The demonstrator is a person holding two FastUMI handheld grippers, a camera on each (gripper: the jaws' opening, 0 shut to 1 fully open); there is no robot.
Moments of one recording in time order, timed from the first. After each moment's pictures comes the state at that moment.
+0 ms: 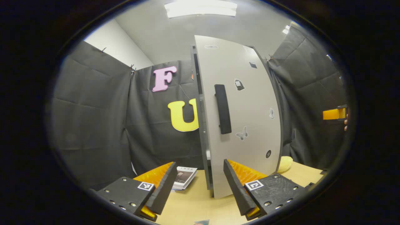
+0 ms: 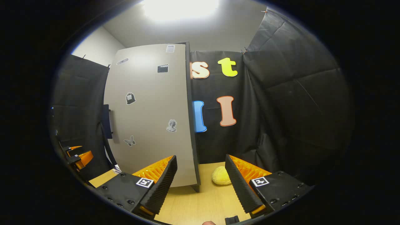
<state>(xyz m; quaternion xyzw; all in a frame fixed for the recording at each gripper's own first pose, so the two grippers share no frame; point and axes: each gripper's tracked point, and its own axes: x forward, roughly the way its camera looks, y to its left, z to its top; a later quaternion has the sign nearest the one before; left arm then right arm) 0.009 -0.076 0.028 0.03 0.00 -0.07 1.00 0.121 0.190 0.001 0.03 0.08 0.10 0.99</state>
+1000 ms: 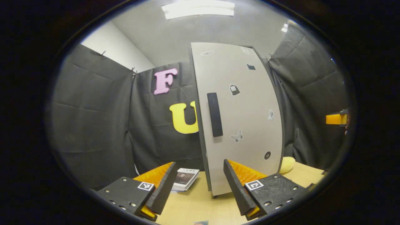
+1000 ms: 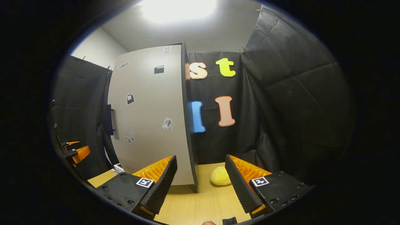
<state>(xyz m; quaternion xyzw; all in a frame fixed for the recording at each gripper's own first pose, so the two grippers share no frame) 0.008 -0.076 0.036 0.04 0.00 -0.06 1.00 0.112 0.180 -0.007 0.04 0.07 0.11 0.99</state>
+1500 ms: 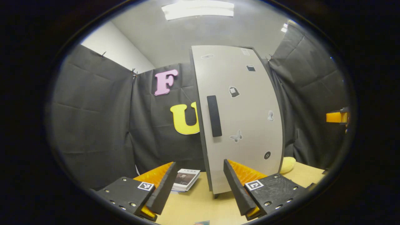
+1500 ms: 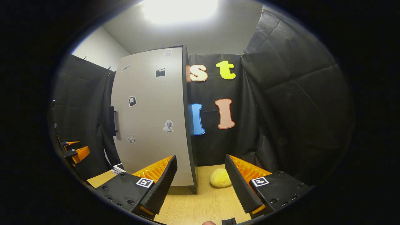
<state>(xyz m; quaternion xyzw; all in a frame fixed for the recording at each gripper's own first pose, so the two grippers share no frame) 0.004 -0.072 0.037 0.04 -0.01 -0.06 1.00 0.099 0.183 0.001 0.04 0.06 0.11 0.99</state>
